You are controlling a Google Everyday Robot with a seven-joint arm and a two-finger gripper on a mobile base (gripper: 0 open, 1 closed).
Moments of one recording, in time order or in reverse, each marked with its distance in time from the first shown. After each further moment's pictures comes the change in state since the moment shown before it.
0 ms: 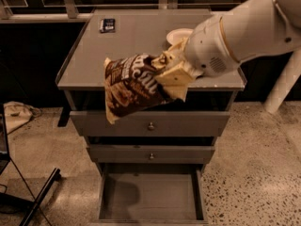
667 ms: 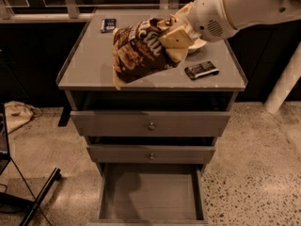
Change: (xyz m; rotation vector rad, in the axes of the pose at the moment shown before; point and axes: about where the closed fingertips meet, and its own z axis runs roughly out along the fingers) arm -0.023 -0.089 -0.012 0.168 -0.052 0.036
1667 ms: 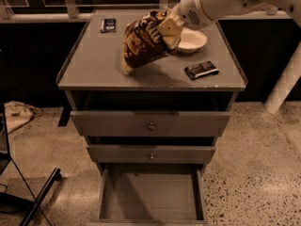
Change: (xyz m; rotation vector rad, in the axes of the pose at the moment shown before) arm 0.020 -0.091 0.057 0.131 0.055 0.133
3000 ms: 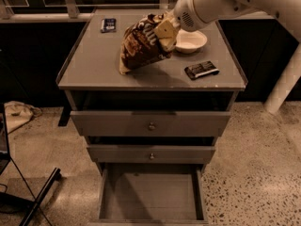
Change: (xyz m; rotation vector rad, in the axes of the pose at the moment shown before) arm 0.004 -0.010 0.021 0.052 0.022 0.045
